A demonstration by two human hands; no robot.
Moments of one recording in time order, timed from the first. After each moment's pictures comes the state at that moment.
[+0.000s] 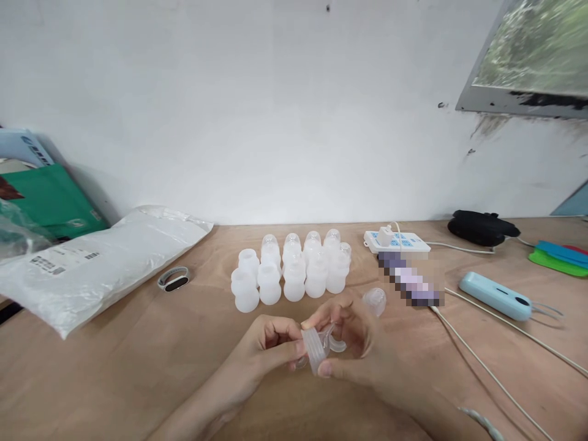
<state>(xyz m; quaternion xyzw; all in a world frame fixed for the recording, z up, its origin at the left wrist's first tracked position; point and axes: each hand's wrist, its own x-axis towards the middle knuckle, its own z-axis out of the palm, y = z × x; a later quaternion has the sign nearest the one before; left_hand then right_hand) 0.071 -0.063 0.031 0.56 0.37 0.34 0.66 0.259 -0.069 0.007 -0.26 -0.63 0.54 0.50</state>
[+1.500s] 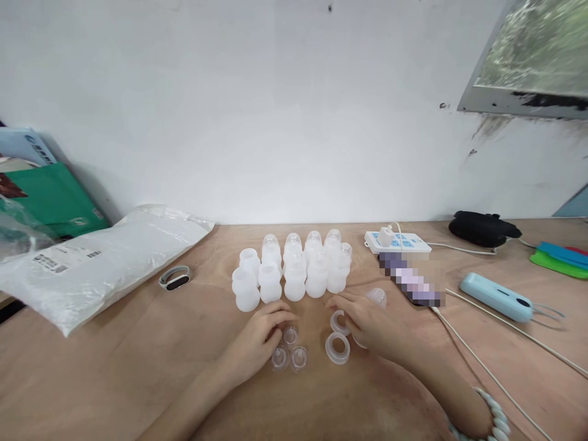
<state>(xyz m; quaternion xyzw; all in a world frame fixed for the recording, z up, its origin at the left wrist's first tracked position) 0.047 -0.028 -0.019 0.82 0.42 0.25 0.30 0.304 -0.025 0.000 -0.46 -0.87 0.10 0.14</state>
